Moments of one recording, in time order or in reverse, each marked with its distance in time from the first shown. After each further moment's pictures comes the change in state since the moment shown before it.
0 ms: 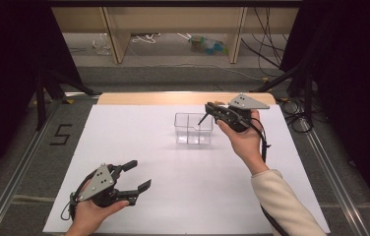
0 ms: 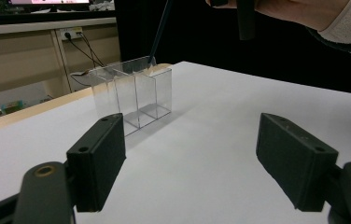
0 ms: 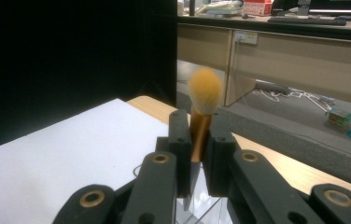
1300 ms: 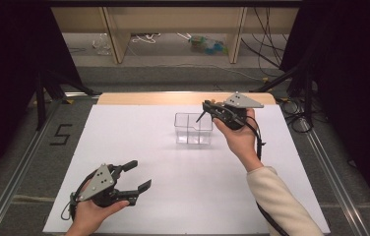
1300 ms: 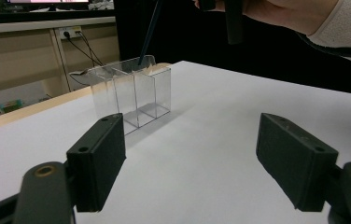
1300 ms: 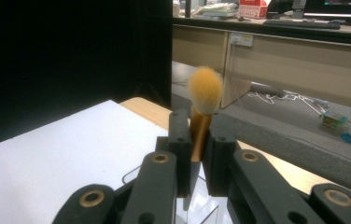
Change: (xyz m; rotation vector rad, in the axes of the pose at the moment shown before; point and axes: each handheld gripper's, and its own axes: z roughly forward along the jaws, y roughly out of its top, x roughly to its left) left arm 0.000 0.000 0.000 0.012 0.005 -0.002; right arm -0.002 -0.004 0.016 -0.016 -0.019 -0.016
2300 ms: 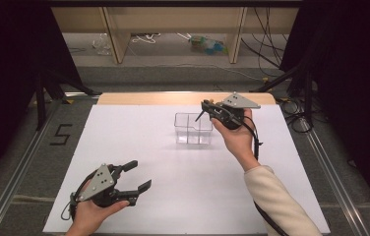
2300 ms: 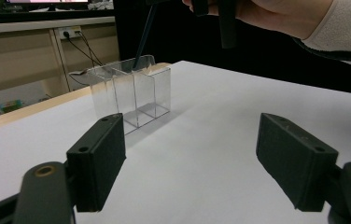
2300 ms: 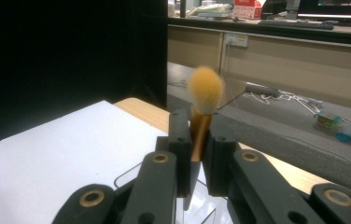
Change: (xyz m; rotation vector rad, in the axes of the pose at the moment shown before) left arm 0.000 0.000 0.000 0.001 -0.001 0.002; right arm 0.000 -0.005 0.008 -0.003 -0.022 0.004
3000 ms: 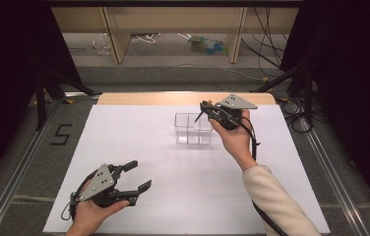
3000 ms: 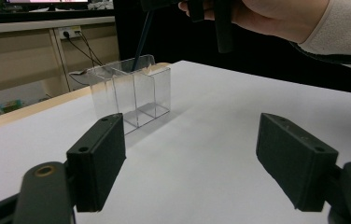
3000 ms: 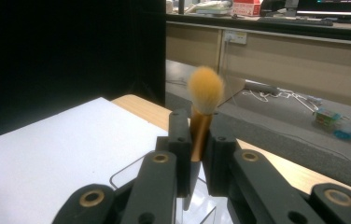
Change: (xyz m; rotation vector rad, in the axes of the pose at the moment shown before) left arm 0.000 0.000 0.000 0.000 -0.001 -0.001; right arm 0.001 -0.006 0.007 0.011 -0.002 -0.004
